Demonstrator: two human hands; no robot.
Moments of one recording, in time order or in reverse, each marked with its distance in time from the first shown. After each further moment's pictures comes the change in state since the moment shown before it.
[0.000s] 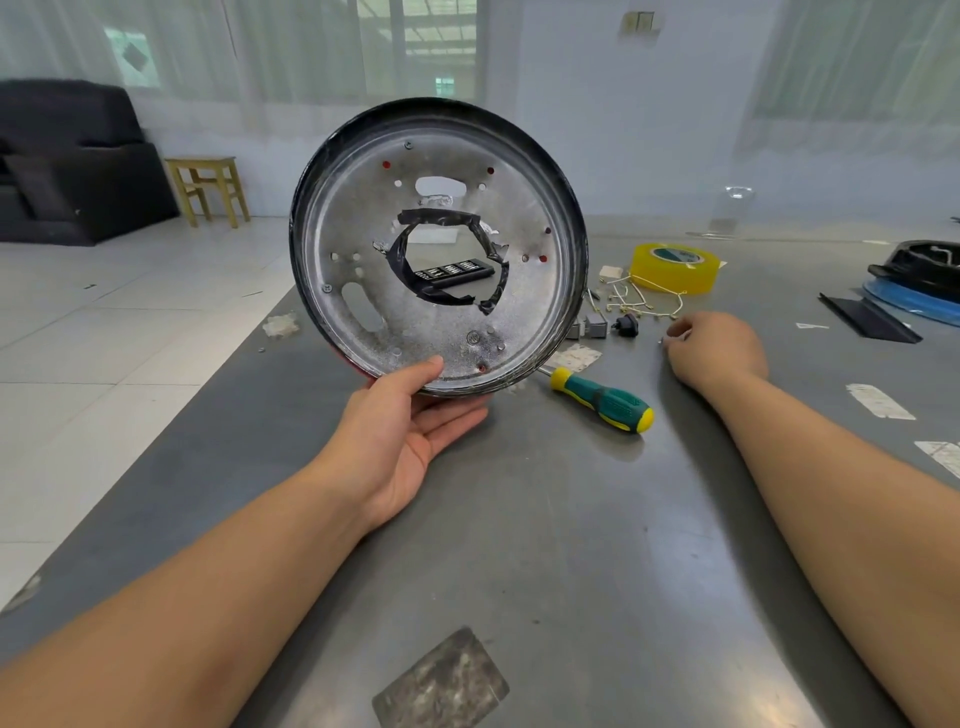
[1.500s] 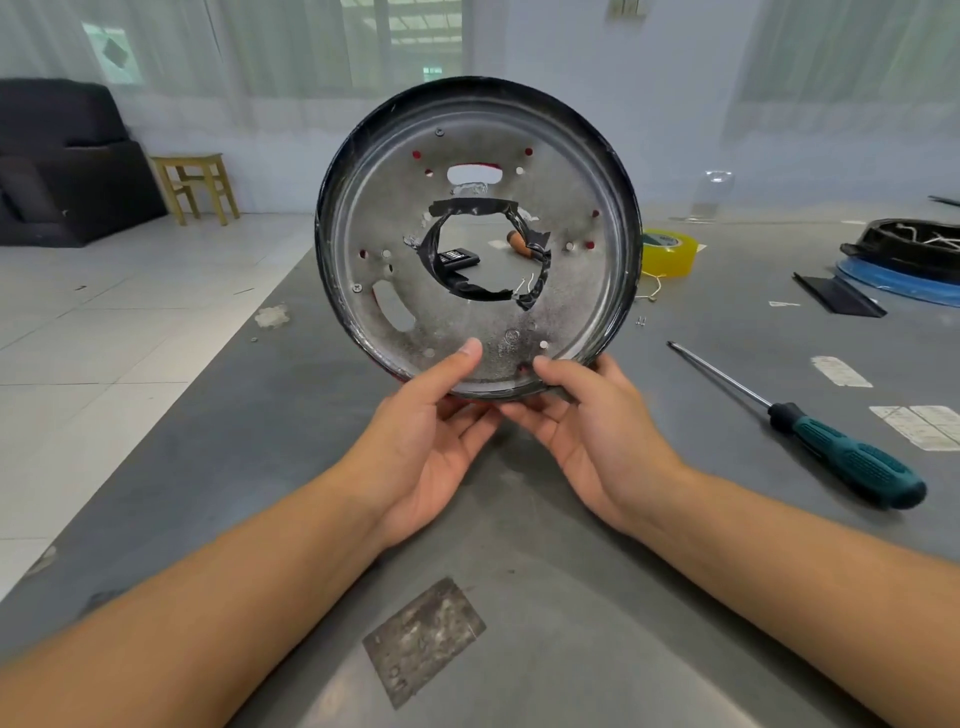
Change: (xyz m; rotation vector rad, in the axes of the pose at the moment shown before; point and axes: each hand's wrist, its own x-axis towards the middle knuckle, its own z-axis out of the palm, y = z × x) left_hand -0.047 -0.018 0.028 -0.057 -0.205 -0.058; right_hand -0.201 -0.083 -0.027 1.806 -0.548 0.061
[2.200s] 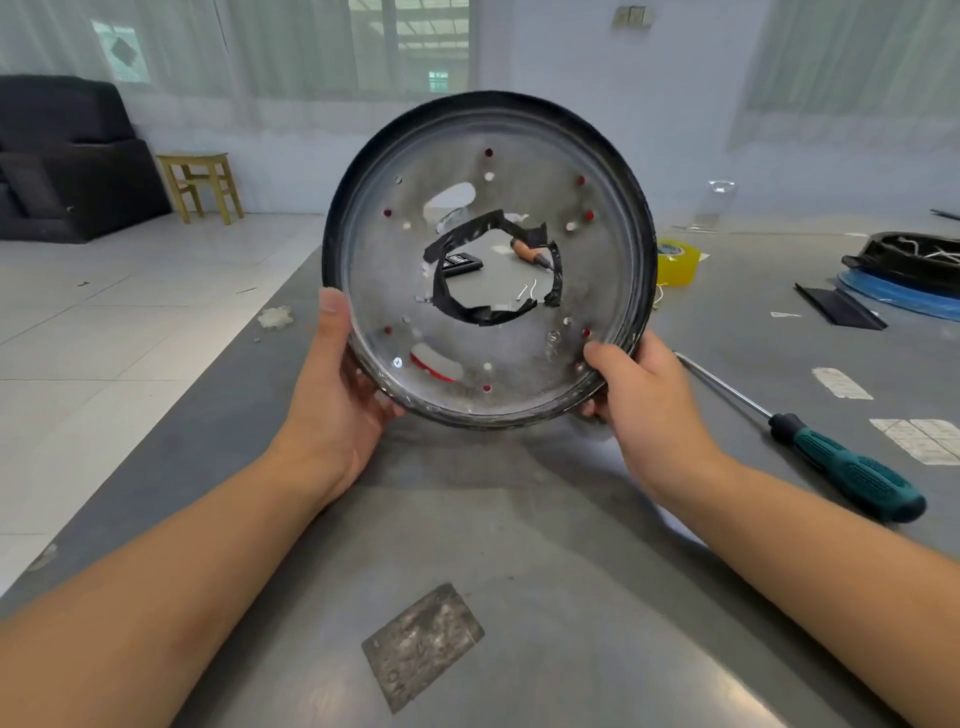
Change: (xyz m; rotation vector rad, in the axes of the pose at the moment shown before) left_hand 0.007 0.040 -0.030 0.228 0.097 0.359; right_hand 0.018 -0.024 -0.023 -0.592 0.194 -0.233
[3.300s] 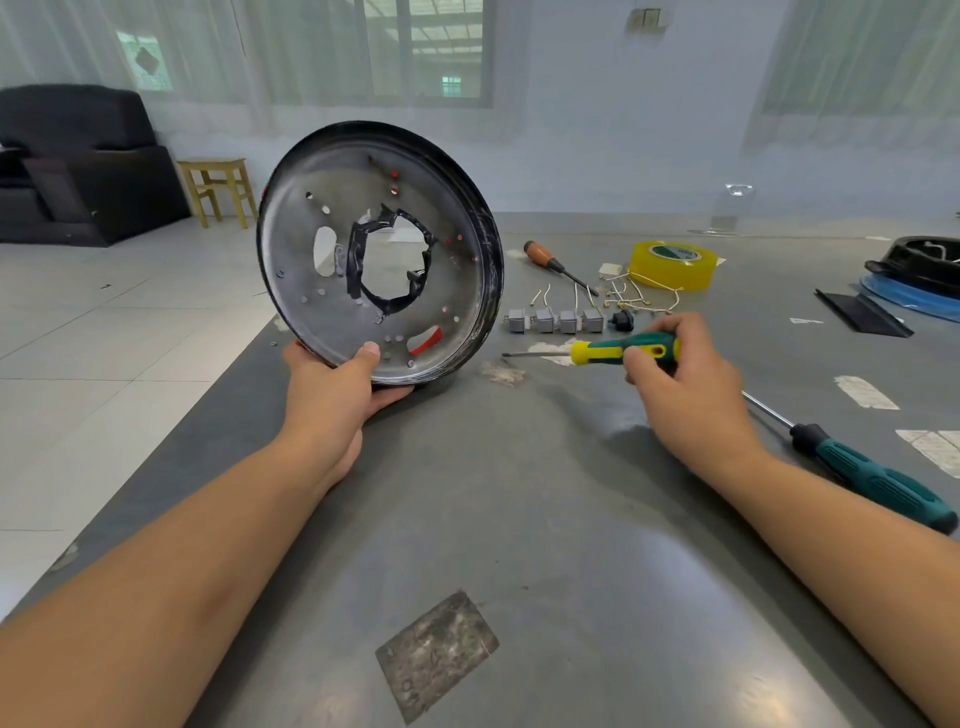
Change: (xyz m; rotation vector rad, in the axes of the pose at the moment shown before) left_hand 0.049 -0.020 -0.041 0.142 0.362 0.036; right_hand 0.036 0.023 -0.044 -0.625 0.081 -0.212
